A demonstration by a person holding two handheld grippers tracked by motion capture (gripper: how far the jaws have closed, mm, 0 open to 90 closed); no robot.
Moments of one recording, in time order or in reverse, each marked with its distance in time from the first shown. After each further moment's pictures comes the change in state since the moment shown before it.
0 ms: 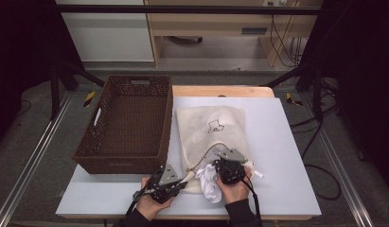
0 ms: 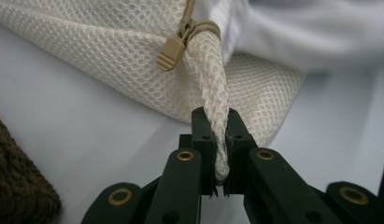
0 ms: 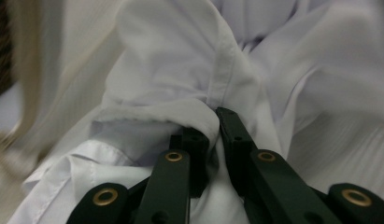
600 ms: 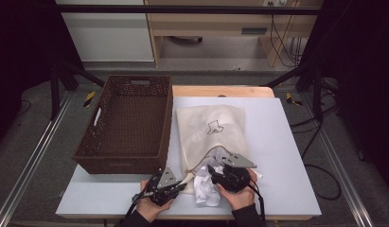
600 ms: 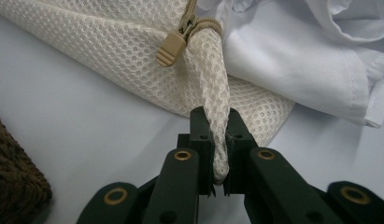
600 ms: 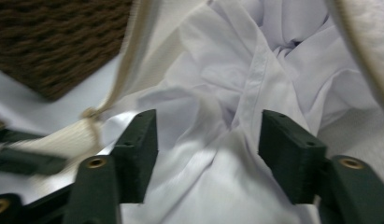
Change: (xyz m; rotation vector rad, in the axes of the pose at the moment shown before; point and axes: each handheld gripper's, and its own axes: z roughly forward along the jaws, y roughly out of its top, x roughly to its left) left arm 0.001 -0.009 0.005 -0.023 0.001 -0.012; right arm -0.004 -0.011 -0.032 -0.050 0.197 -0.027
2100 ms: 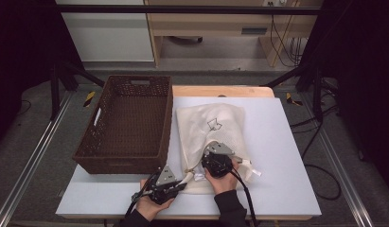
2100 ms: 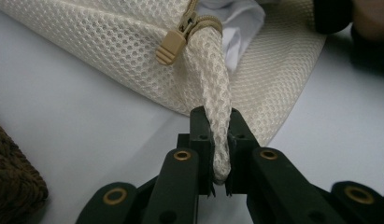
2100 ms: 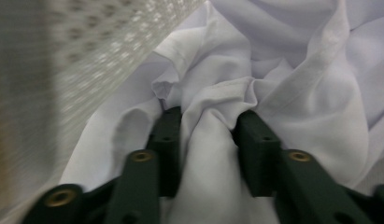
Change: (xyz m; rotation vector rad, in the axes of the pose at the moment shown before) left arm 0.004 0.000 0.000 0.001 -0.027 -0.033; right arm 0.006 0.011 0.075 0.023 -0.099 0.014
